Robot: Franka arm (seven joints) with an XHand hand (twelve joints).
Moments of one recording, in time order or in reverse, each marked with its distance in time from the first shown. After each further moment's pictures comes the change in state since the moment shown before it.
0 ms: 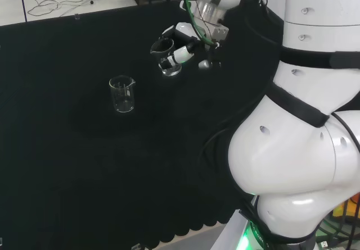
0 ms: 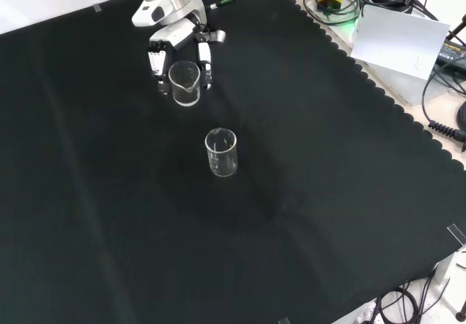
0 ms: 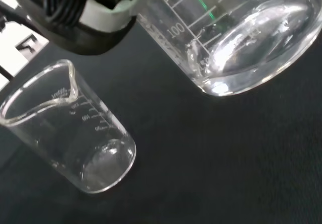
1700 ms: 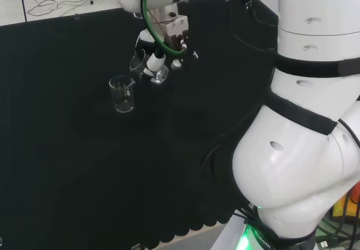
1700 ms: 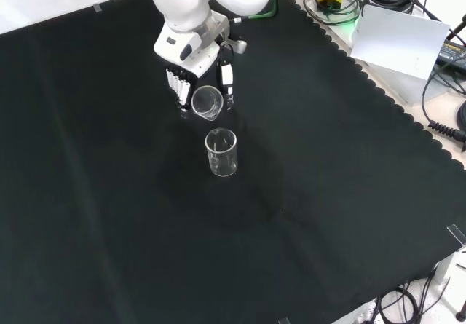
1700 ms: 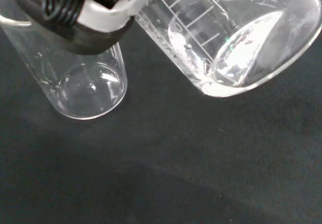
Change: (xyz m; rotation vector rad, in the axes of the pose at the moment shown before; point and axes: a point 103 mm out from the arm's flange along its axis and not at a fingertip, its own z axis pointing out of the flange) arm 0.080 0.018 0.013 0.252 -0.419 0.083
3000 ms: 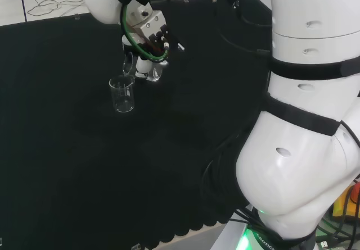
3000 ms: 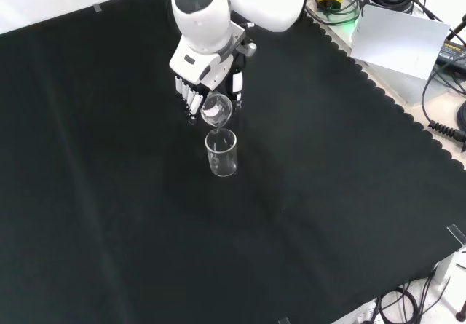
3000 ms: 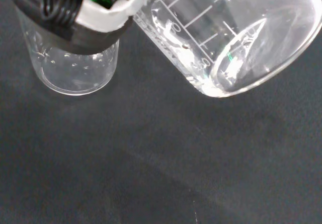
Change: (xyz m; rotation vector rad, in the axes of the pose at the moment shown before) arm 0.034 0.004 -0.021 0.097 -0.264 0.013
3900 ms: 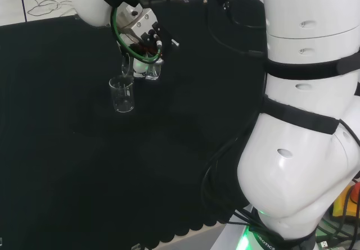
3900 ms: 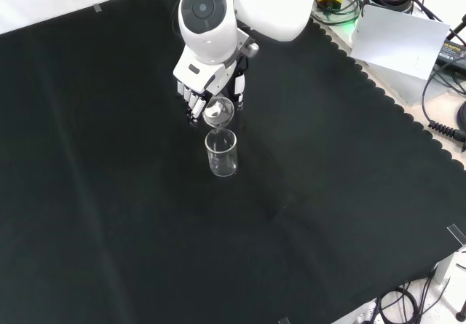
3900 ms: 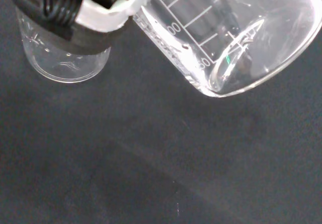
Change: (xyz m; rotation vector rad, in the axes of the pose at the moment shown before) arm 0.006 0.001 -0.010 0.057 -0.092 0.003
